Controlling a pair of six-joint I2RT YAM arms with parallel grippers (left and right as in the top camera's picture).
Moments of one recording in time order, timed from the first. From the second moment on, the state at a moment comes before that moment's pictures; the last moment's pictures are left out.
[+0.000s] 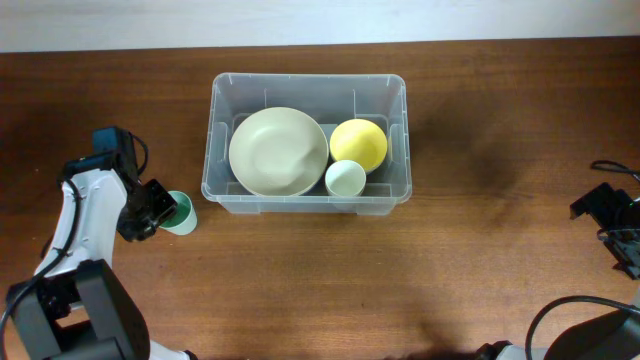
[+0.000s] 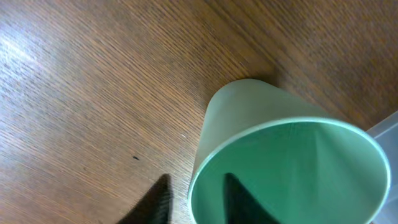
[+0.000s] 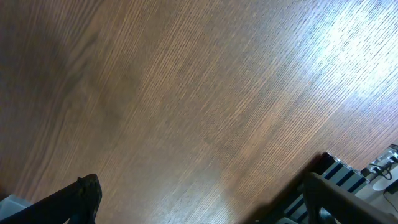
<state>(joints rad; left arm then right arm) 0.25 1.70 1.20 -1.03 -0.02 -0.48 -0.72 1.53 1.39 -1.33 -0.02 0.32</state>
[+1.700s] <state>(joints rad) -0.46 1.96 1.94 -1.22 0.28 -0.20 -0.72 1.53 1.39 -1.33 -0.02 0.32</state>
